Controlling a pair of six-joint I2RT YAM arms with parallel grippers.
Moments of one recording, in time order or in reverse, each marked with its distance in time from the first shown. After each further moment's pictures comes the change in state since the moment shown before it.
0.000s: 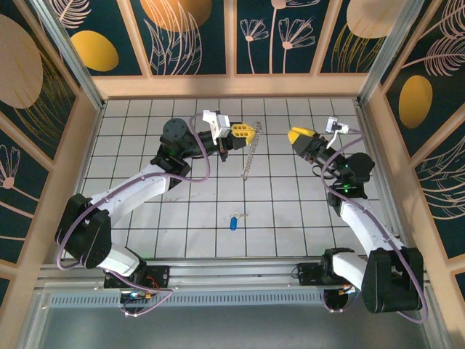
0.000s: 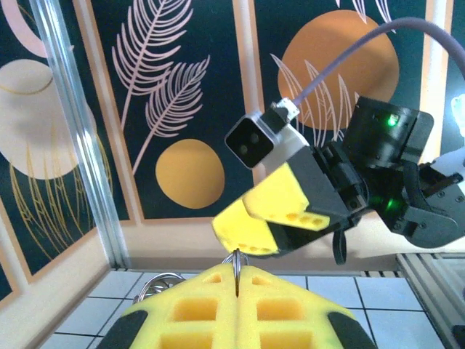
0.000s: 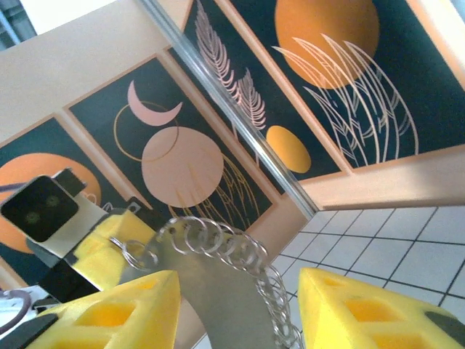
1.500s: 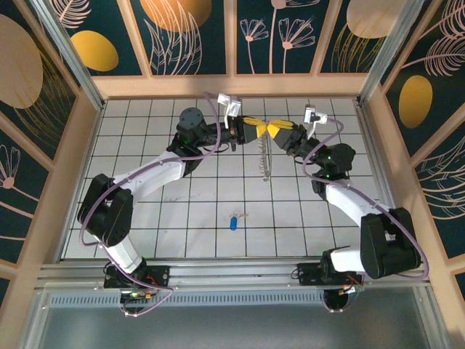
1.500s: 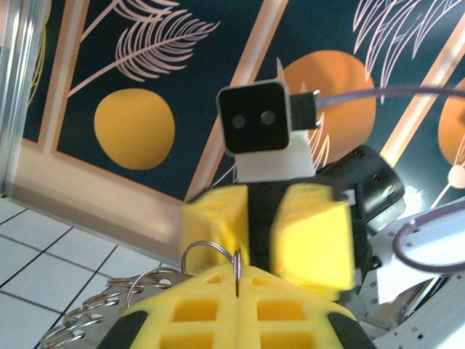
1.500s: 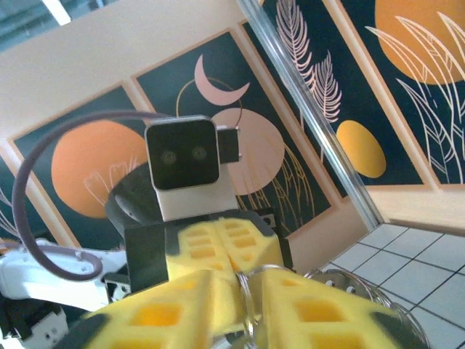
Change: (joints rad) left arm 0.000 0.197 0.162 0.010 0.064 -0.498; right arm 0.156 0.246 0.114 0.283 -0.010 0.019
